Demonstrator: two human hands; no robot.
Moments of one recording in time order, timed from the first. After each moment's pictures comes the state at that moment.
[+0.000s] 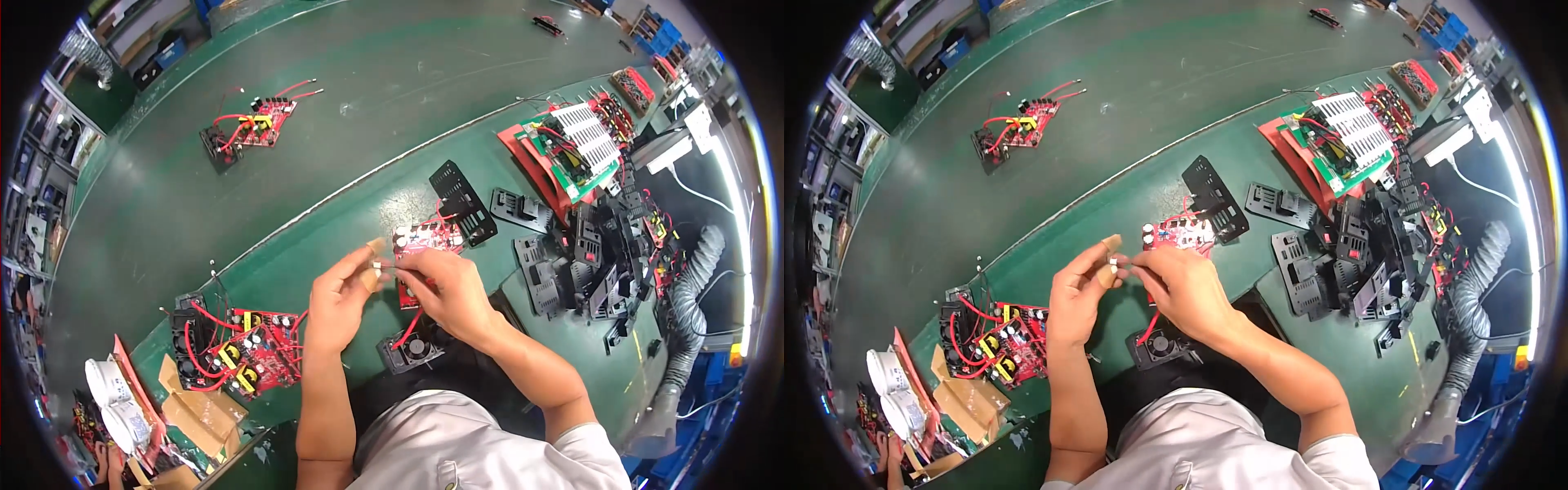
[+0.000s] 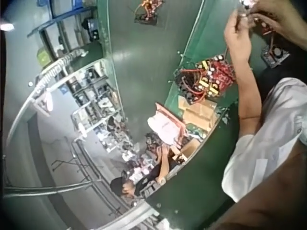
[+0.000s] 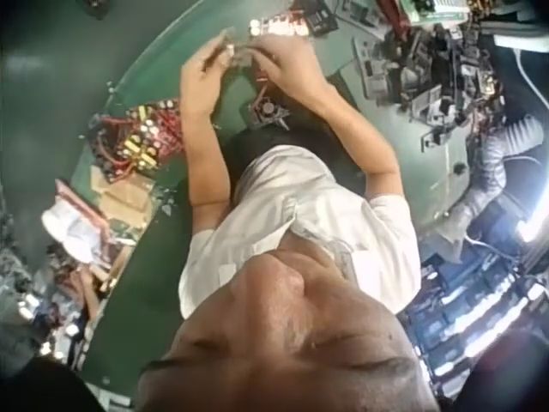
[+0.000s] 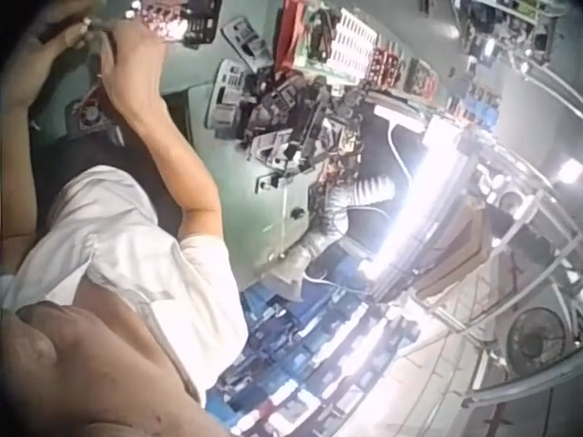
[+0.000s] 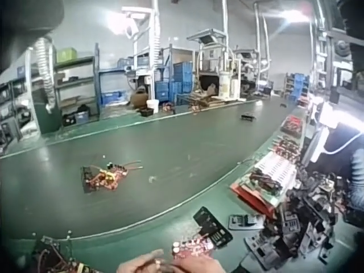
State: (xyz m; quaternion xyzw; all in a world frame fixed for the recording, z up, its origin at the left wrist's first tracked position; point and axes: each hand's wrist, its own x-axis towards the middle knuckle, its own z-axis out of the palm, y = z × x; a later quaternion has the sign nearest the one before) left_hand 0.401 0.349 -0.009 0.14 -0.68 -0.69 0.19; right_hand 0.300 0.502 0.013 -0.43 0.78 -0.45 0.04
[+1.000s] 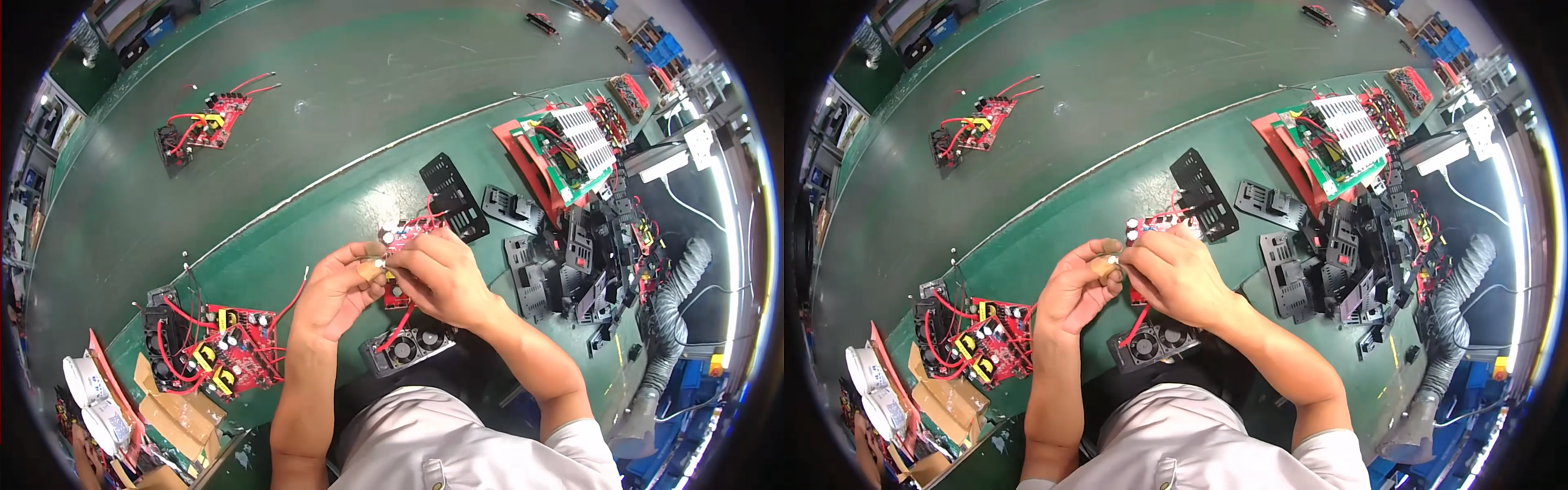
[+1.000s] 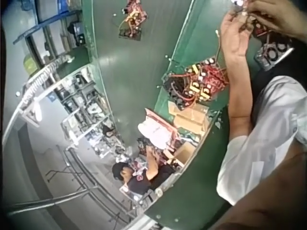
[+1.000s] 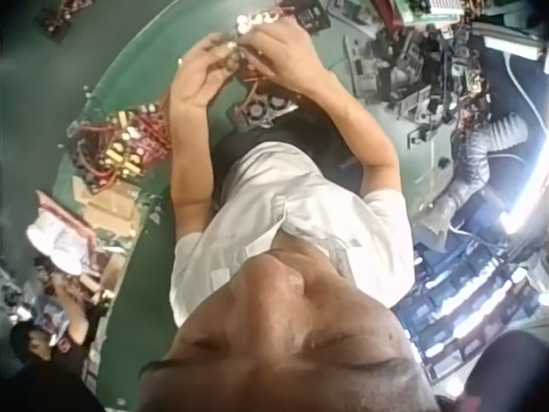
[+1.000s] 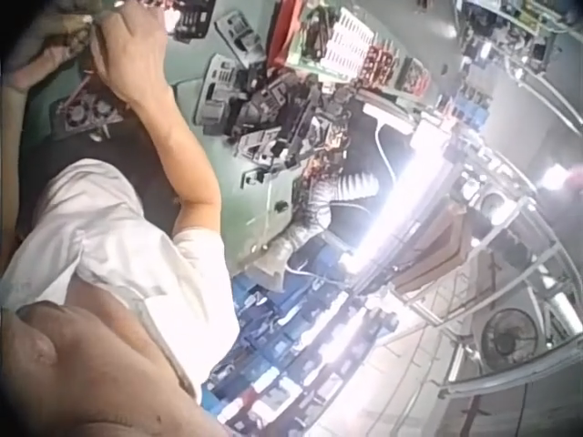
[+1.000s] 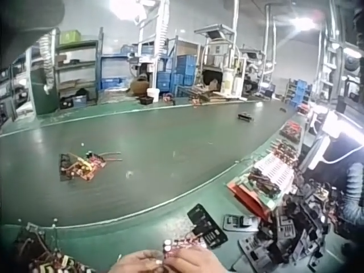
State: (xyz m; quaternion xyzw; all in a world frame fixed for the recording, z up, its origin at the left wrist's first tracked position) left_hand 0.383 0.339 -0.036 0.17 -0.25 -0.95 -0.02; right_hand 0.267 0.502 0.005 -0.59 0.70 -0.38 -0.07
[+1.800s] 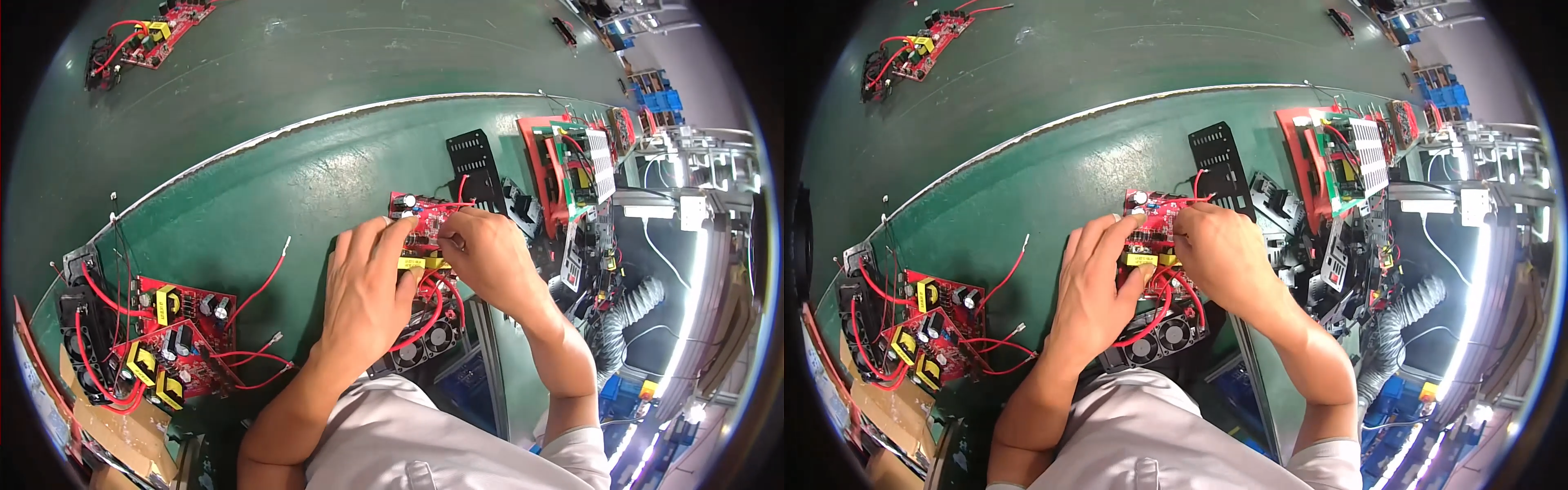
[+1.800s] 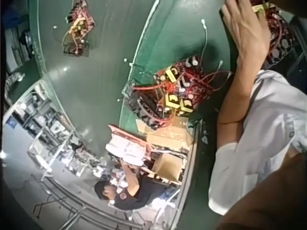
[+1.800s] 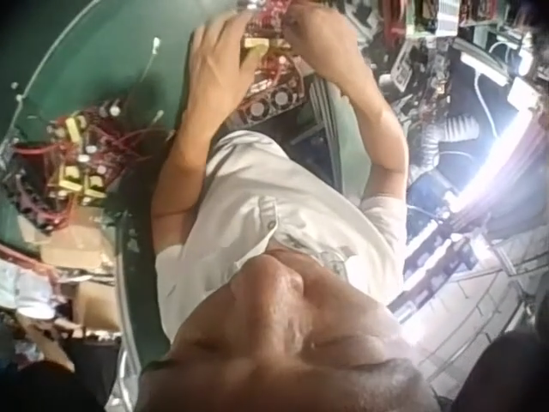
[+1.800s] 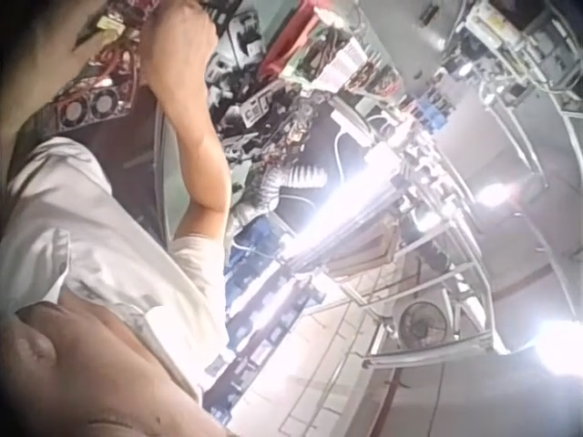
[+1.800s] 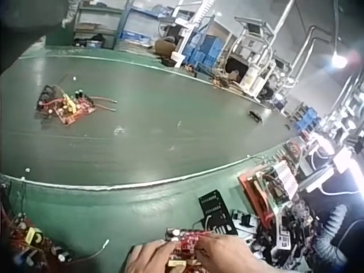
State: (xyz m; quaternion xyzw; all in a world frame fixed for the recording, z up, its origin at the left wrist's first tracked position) left_hand 0.381 0.381 -0.041 0.16 -0.82 -0.51 0.19; right_hand 0.242 0.493 0.023 -0.44 0.88 -0.08 0.16
